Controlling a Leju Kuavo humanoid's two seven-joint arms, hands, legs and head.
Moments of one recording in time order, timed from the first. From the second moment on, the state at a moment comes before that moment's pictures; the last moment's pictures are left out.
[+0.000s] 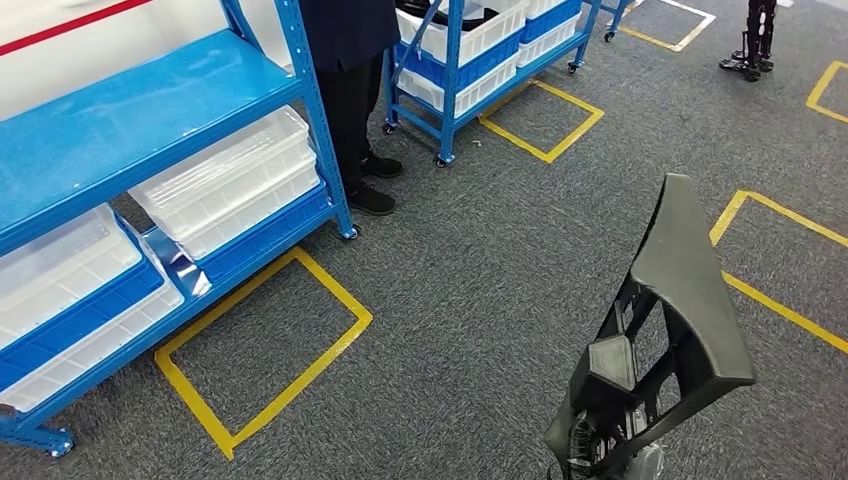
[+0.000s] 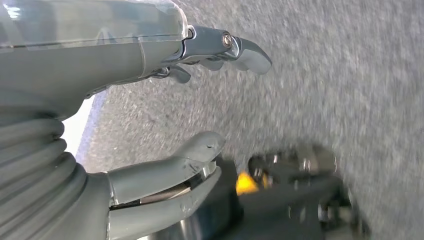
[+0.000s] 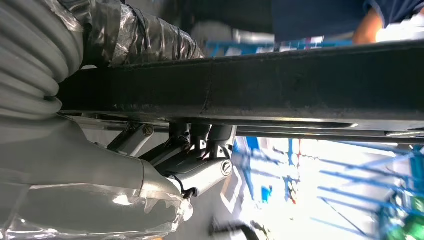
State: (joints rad) left arm -0.04 -0.22 0.21 -0.19 -0.49 0.28 -0.12; right arm 0.50 0.34 0.07 -1.89 0.27 -0.42 -0.66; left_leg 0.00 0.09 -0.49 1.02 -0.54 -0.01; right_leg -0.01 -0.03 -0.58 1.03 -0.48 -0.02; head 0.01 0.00
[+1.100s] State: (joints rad) left arm -0.04 -0.21 0.23 -0.19 -0.55 0.26 -0.11; right arm 0.45 0.35 -0.28 -2.07 1.07 -0.70 -0.35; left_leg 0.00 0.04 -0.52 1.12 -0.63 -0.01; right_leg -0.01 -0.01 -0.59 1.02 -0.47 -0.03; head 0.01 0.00
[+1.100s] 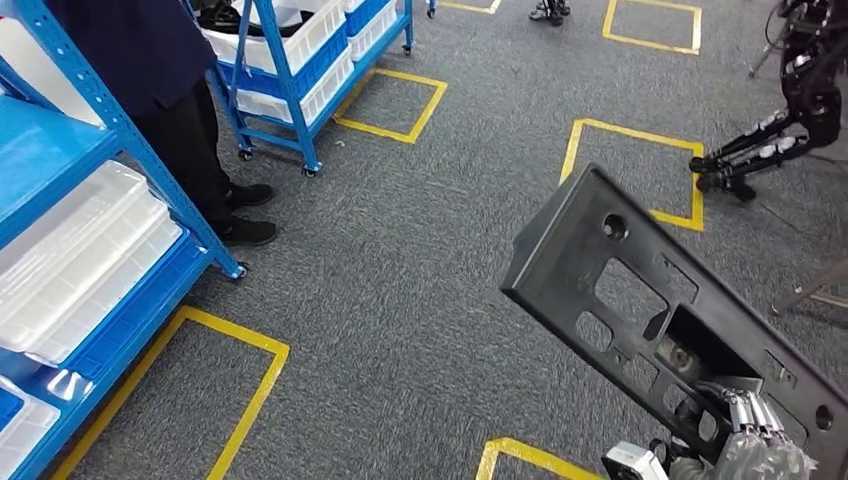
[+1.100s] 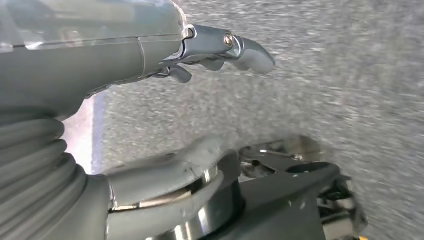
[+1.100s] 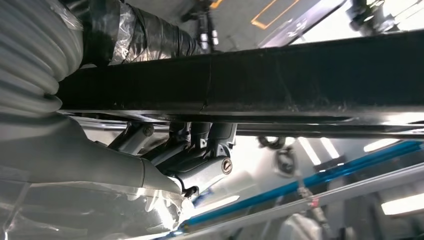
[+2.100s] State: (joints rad) left arm -0.04 -0.20 0.25 -0.19 -0.58 0.23 -0.12; right arm 0.52 0.35 -0.31 -2.11 1.31 -0.70 -0.18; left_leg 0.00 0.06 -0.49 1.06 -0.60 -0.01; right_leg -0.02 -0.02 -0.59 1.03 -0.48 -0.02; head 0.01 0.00
